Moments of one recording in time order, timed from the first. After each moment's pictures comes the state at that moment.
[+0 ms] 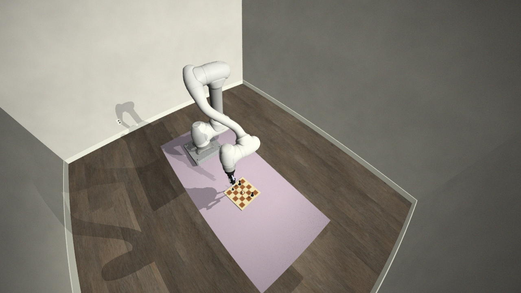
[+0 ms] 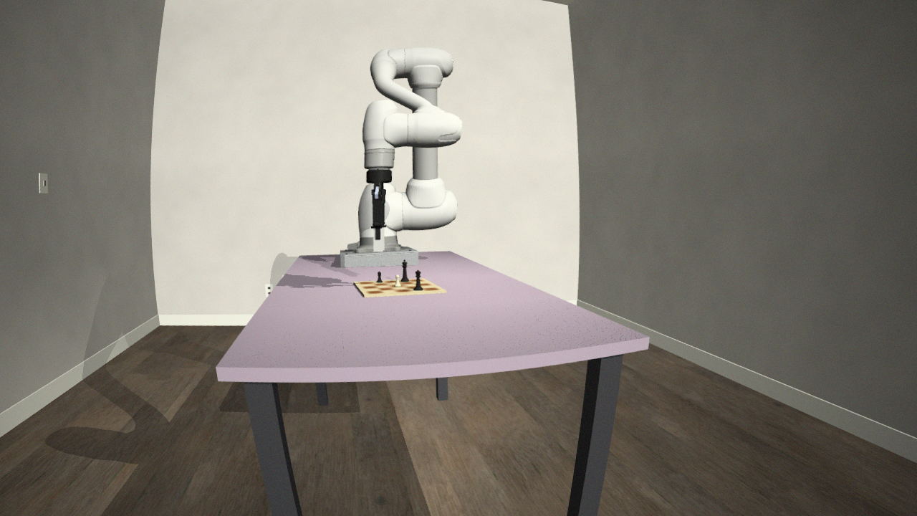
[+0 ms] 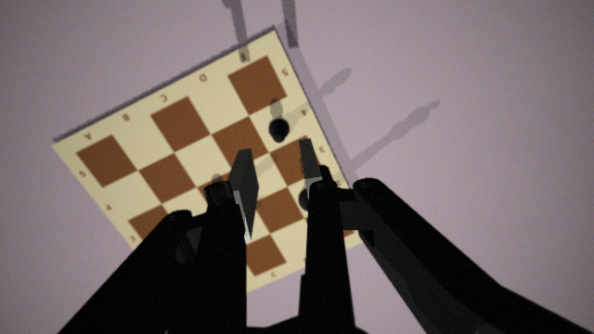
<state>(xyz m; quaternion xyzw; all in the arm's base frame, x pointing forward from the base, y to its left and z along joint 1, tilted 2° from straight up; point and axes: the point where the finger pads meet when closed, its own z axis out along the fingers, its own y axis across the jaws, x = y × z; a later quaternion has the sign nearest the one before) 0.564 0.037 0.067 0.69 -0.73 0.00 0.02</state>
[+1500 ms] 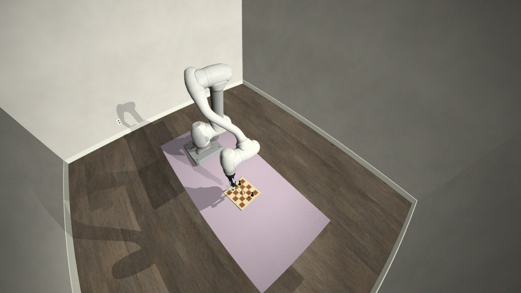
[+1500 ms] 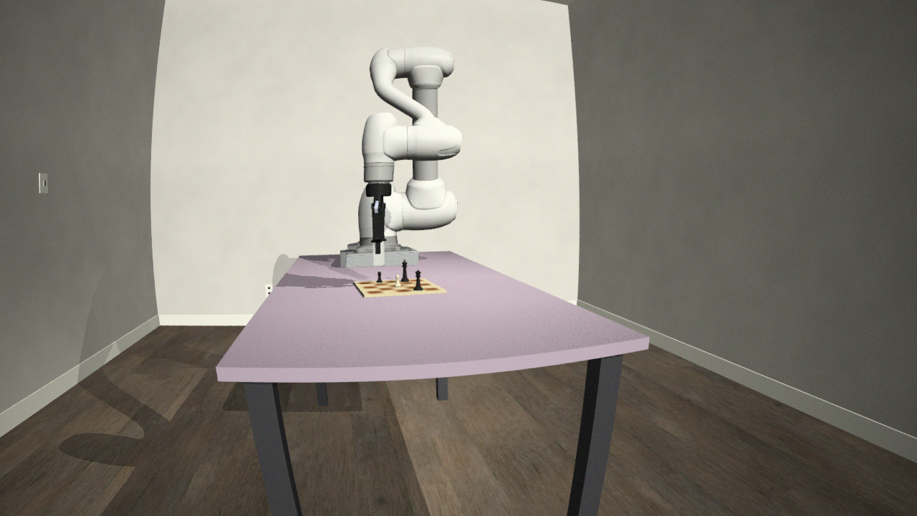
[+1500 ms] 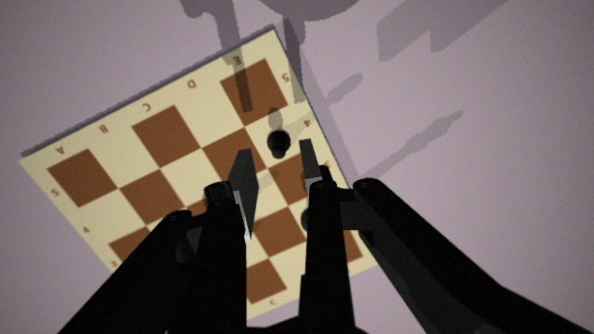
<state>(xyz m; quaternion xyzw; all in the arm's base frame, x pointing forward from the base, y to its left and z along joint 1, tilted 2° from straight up) 0.562 0.035 0.028 0.69 -0.73 0.00 0.02</state>
